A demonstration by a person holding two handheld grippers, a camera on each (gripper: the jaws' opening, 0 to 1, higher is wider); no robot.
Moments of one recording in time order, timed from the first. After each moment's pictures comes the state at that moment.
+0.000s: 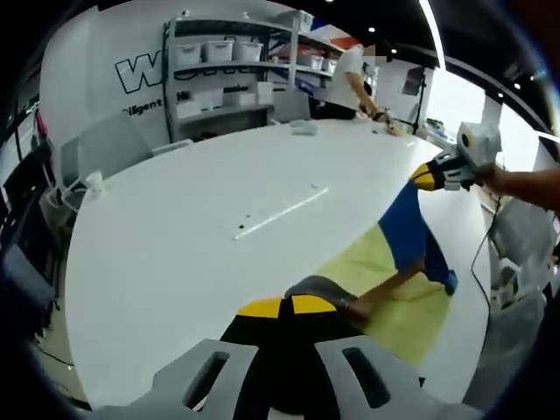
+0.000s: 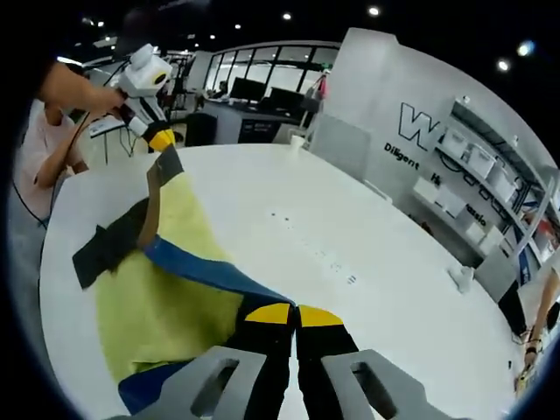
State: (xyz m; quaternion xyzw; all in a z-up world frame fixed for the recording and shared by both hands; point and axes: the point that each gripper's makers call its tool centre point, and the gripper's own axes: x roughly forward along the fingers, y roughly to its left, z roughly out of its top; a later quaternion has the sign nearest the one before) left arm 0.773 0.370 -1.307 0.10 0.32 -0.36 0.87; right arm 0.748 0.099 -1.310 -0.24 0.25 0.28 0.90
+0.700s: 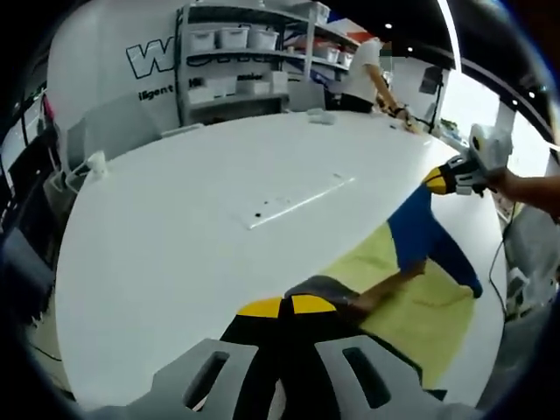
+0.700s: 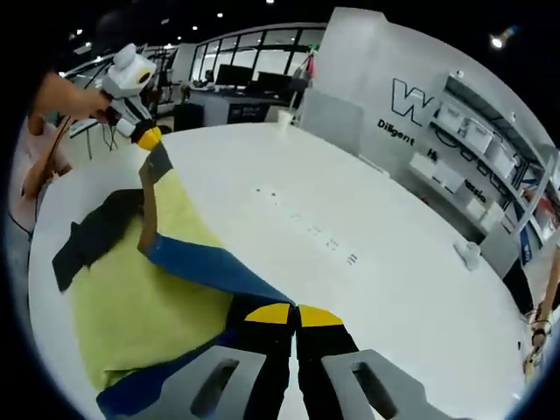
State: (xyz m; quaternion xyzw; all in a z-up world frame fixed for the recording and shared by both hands) left arm 0.815 0.373 -1.354 0.08 0.35 -0.33 0.87; right arm 0.781 0.089 -1.355 -0.22 0.30 0.24 0.90
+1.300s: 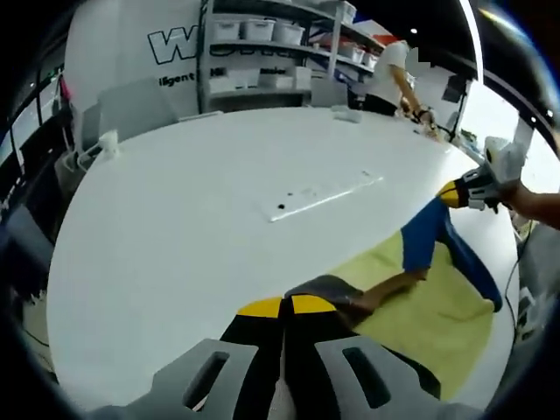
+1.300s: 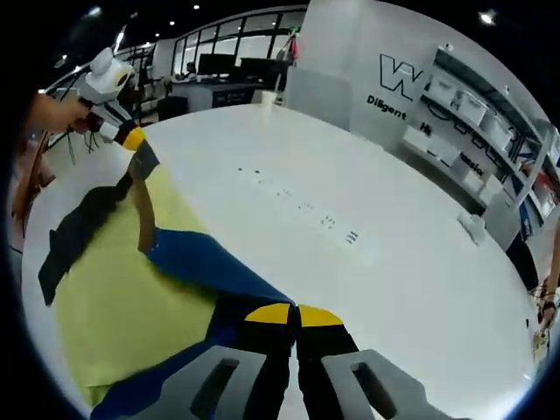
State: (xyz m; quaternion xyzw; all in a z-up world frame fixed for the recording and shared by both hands) left arm 0.837 0.376 -1.382 0.07 0.36 -0.29 0.88; right arm 0.803 0.080 -1.391 -0.20 0.34 0.22 0.89
